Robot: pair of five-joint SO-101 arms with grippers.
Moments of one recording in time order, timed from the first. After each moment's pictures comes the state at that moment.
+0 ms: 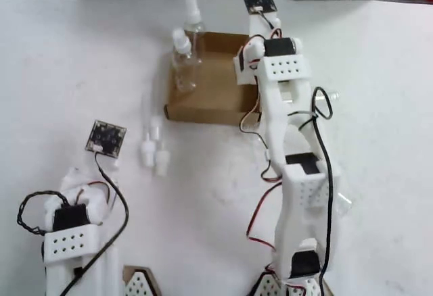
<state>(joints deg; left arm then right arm) -19.0 -67.5 85.5 48.9 -26.2 -11.6 35.6 -36.2 73.0 4.1</state>
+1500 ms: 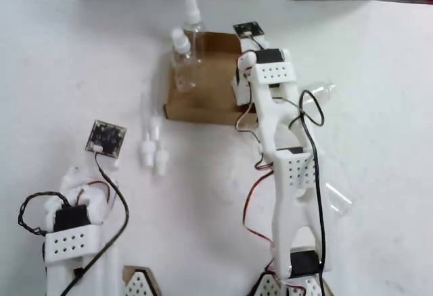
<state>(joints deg) -19.0 -67.5 86.5 46.5 -26.2 -11.7 52.4 -46.2 78.5 8.7</state>
